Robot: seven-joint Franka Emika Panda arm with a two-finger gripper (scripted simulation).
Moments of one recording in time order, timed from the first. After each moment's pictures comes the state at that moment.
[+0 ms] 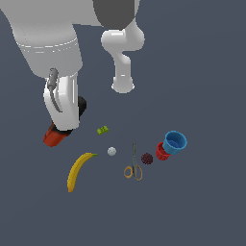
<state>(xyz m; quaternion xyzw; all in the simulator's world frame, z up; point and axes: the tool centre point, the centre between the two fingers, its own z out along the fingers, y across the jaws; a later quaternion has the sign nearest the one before) 0.078 -0.124 0.373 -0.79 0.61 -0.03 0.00</state>
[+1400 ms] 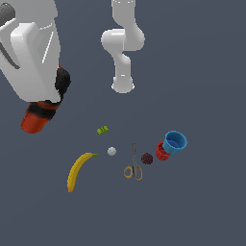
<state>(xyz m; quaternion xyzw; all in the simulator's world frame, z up) 0.082 -0.139 0.447 -0.79 0.61 -0.02 0.00</state>
